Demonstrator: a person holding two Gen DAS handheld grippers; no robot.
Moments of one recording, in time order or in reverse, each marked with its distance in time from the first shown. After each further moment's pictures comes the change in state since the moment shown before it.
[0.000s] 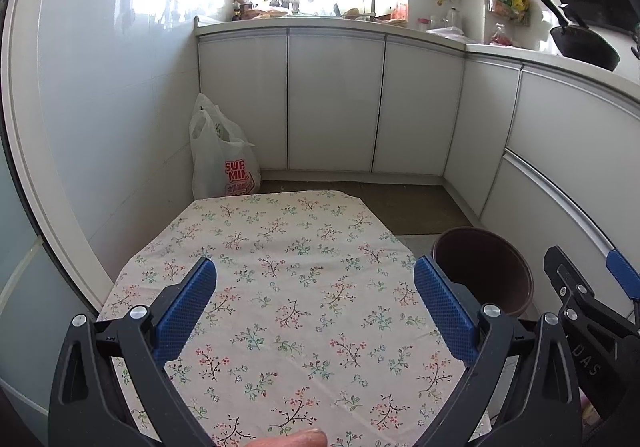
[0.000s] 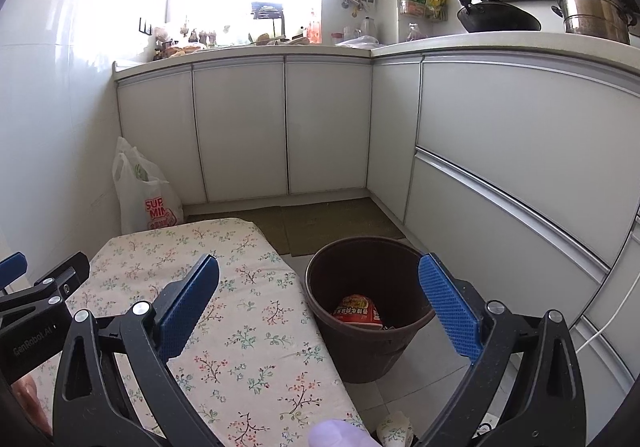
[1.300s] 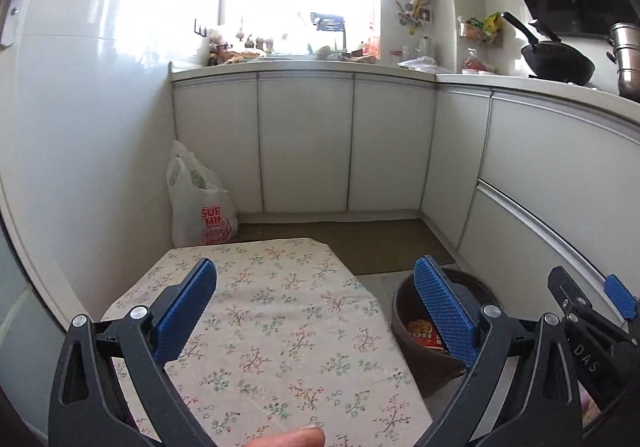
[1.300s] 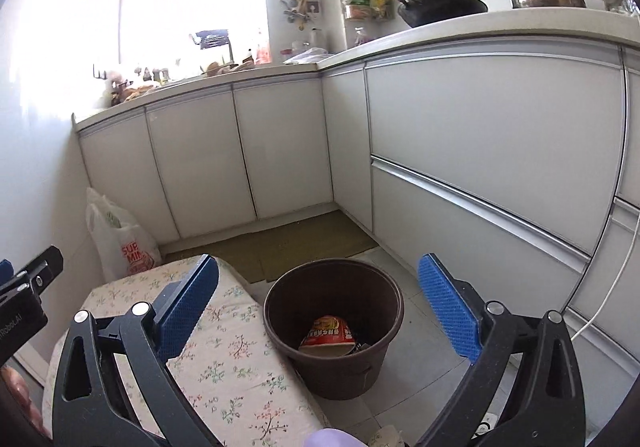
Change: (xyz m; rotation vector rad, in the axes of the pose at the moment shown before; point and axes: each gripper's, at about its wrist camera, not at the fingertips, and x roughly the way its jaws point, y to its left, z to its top) left arm -0.023 -0.050 0.034 0.044 -0.139 -0.033; right arm 0.001 -0.061 0.011 0.131 -0.047 -0.075
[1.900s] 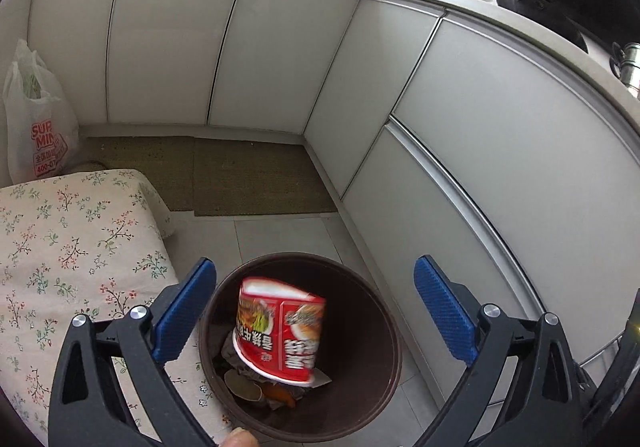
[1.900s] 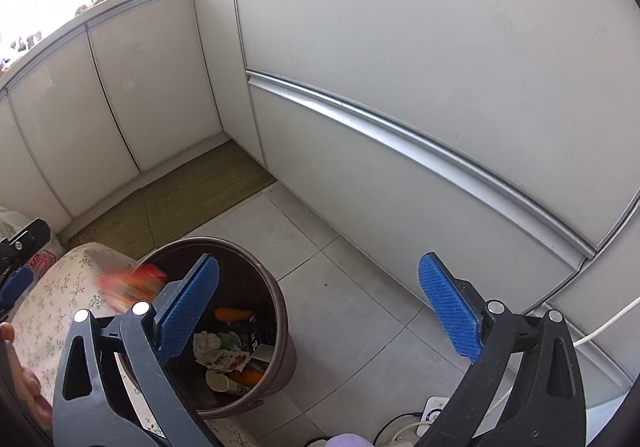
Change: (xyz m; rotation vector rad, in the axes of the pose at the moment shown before) left arm 0.247 -0.157 0.024 -0.125 0.365 -0.457; right arm 0.204 -0.142 0.024 0.151 0.330 -0.316
